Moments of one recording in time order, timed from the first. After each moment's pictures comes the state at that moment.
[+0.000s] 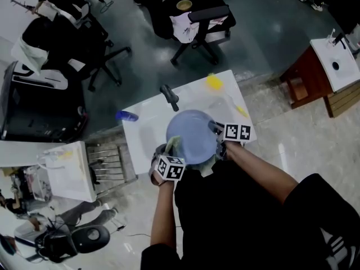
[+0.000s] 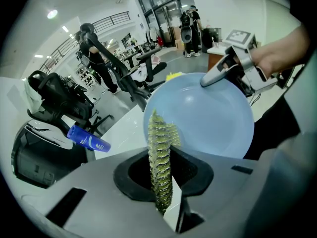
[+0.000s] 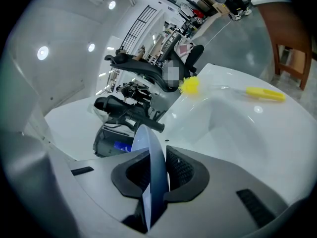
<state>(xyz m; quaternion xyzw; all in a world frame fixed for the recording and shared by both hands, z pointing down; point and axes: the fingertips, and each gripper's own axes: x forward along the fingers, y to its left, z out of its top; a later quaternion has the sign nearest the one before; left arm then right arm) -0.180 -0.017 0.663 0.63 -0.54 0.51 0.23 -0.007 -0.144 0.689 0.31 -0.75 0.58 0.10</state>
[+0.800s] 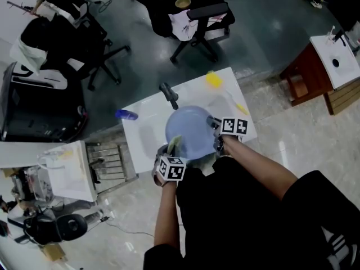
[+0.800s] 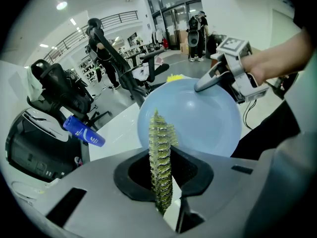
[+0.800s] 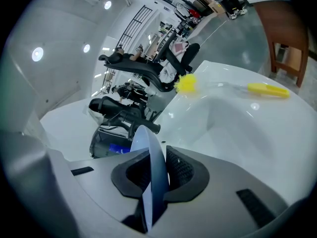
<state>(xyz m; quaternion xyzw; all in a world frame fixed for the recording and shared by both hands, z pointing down) -0.170 -0.009 0.672 0.63 -0.55 0.48 0.26 -0.014 -0.155 0.704 0.33 -0.73 0.59 0.11</state>
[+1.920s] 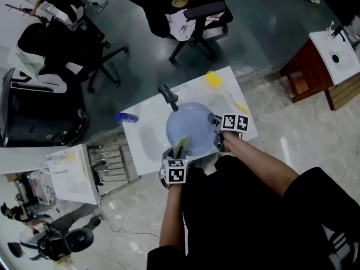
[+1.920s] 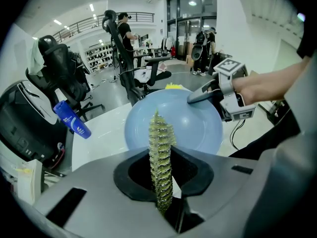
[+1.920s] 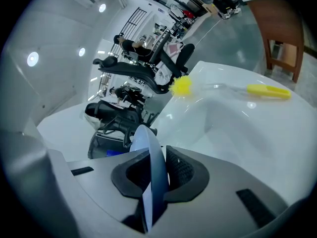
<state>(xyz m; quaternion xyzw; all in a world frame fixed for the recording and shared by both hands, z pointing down) -0.142 -0.013 0.668 0.65 -0.56 0.39 0.32 -0.009 -0.171 0.711 0.34 -0.71 0.60 0.10</state>
